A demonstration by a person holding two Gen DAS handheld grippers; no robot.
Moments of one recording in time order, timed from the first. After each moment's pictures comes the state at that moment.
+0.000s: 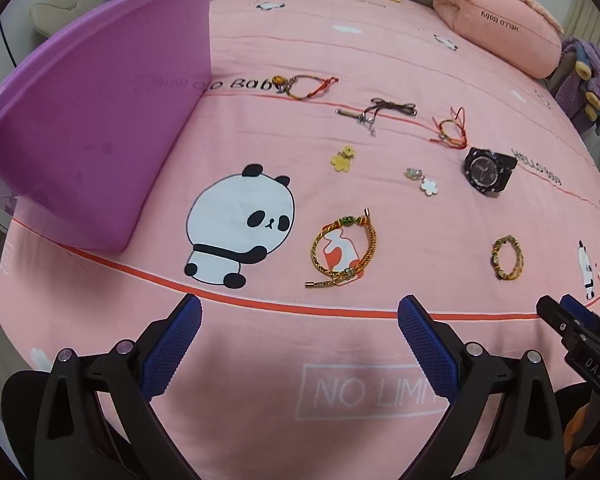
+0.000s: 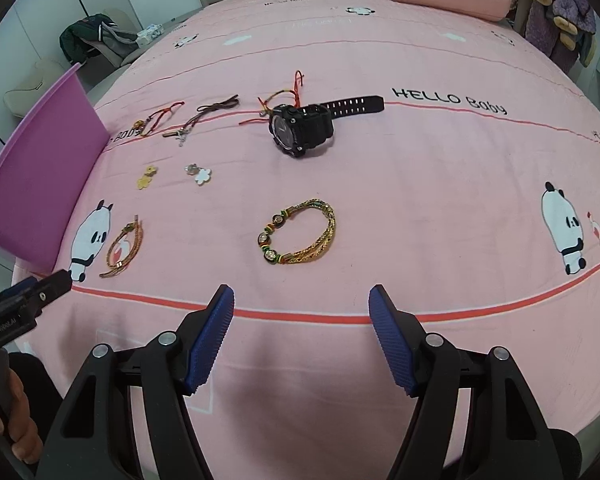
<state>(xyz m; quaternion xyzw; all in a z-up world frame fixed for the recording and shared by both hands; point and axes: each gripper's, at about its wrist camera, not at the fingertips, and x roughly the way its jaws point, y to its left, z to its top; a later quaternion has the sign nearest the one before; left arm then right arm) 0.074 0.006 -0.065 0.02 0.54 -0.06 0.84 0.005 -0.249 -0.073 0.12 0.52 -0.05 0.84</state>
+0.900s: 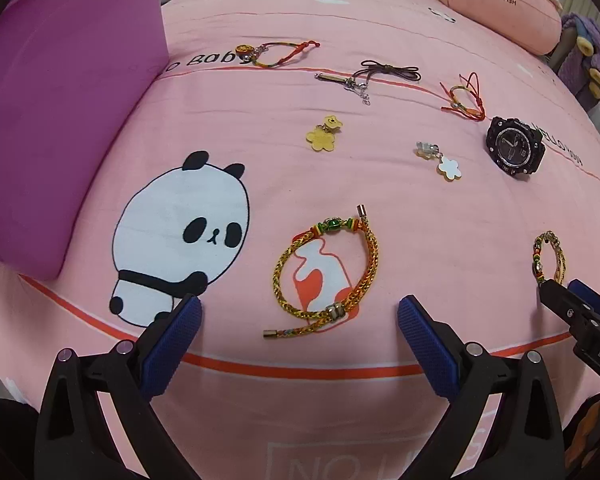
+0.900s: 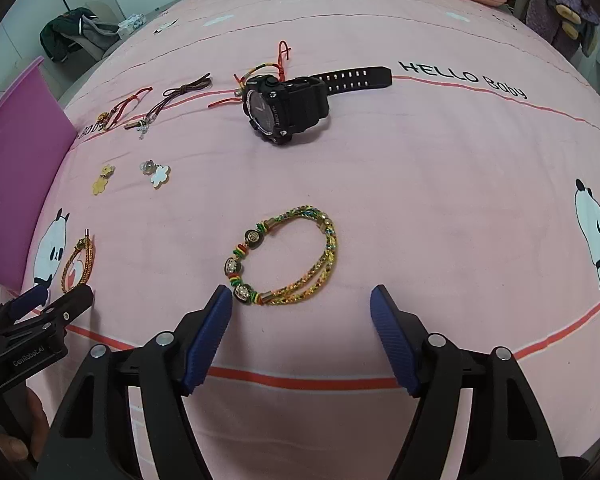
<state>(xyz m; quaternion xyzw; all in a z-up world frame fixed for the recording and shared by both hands) 0.110 -0.024 -0.123 0.04 0.55 -0.07 0.83 0.048 -0.253 -0.120 0.12 0.54 -0.07 0.83</state>
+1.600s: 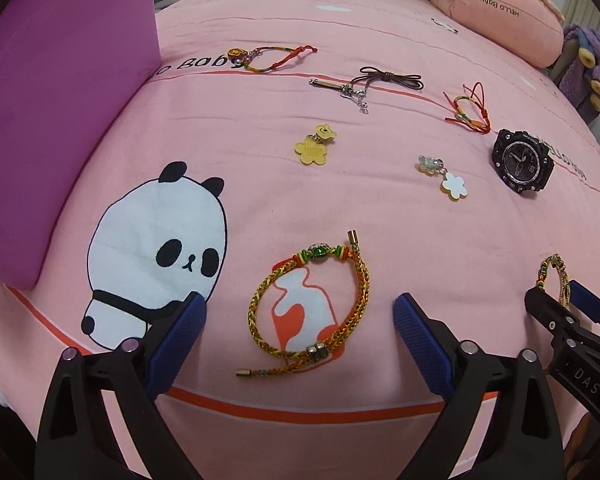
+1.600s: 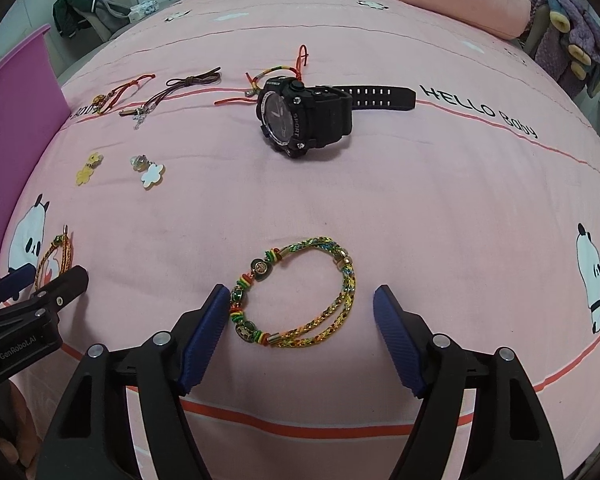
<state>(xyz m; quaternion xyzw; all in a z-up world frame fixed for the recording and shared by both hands) 0.122 -0.034 -0.132 0.02 0.53 -0.07 0.84 0.067 -0.239 -0.131 0.05 0.53 -0.08 0.85</state>
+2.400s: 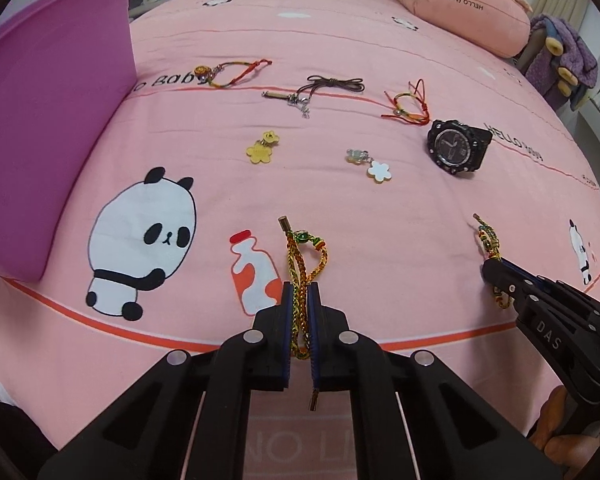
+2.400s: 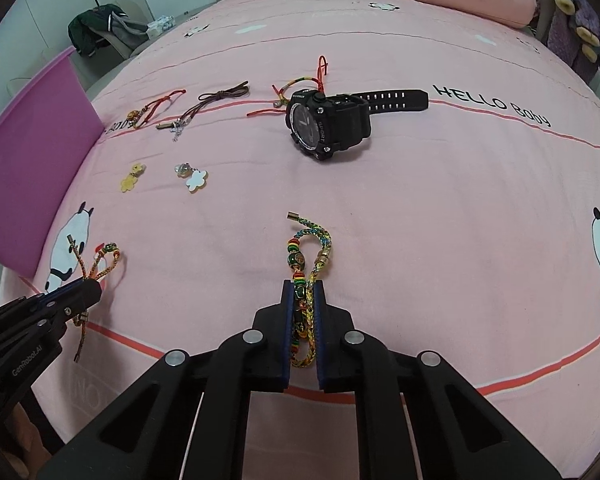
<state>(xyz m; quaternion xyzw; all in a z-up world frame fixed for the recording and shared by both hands) 0.086 -0.049 -0.094 0.02 0.53 -0.13 0.84 0.047 -0.239 -0.113 0.11 0.51 -0.03 0.85</state>
